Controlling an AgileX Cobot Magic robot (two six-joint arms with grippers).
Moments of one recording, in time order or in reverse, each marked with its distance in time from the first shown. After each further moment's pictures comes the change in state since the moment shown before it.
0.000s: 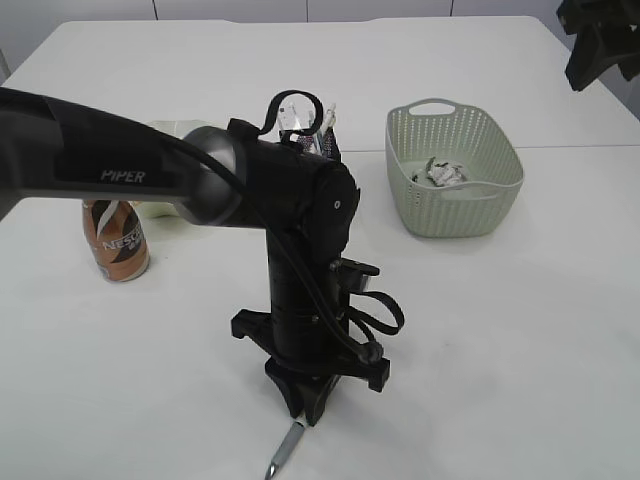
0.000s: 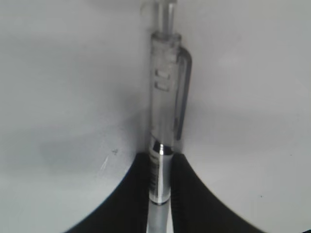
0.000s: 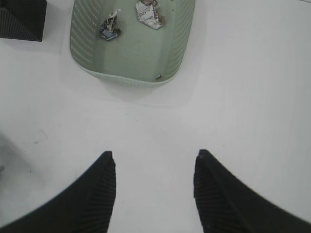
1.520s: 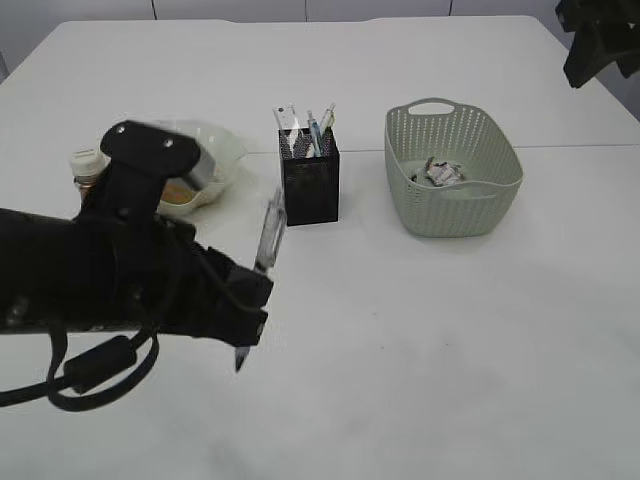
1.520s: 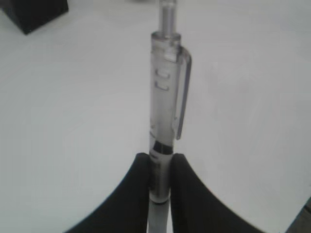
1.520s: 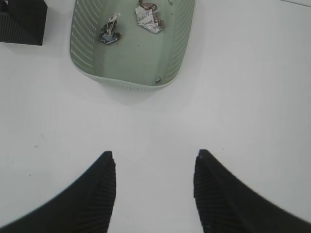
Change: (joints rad) left arm -0.003 -0.860 0.873 0.209 -0.974 -0.009; right arm 0.000 0.000 0.000 0.000 -0.013 0.000
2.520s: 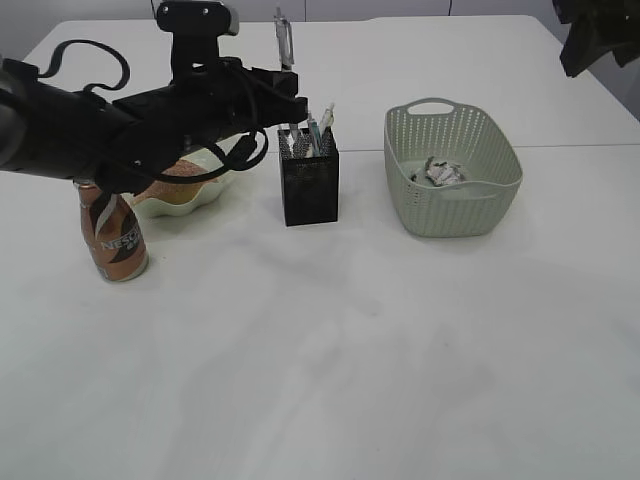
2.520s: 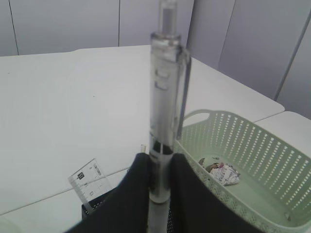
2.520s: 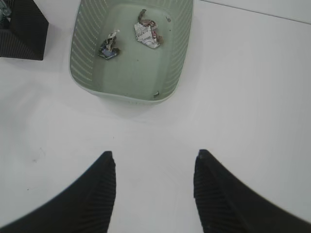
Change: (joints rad) left arm 0.331 0.596 -0.525 0.133 -0.691 0.000; right arm 0.000 0.000 0.000 0.000 -0.048 -0.001
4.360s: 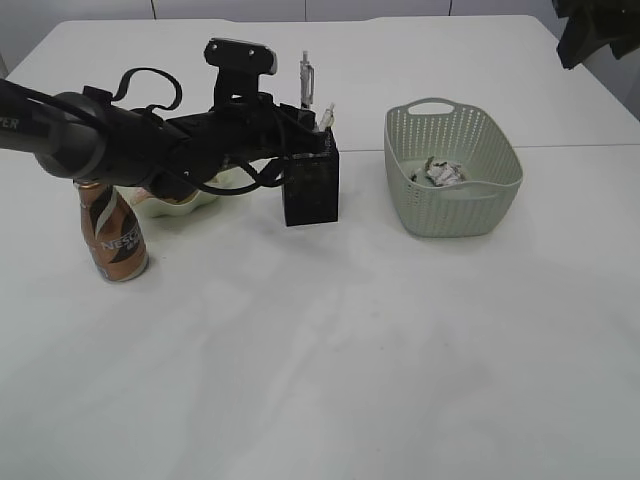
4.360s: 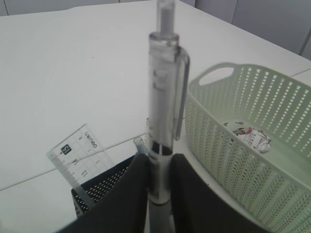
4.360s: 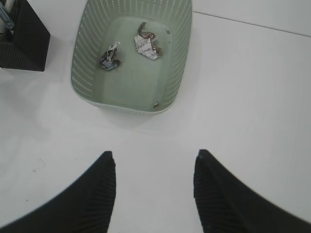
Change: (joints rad) left arm 0.002 0.214 -0.227 0.044 0.133 0.000; right arm 0.000 0.000 0.000 -0.002 -0.037 -0.002
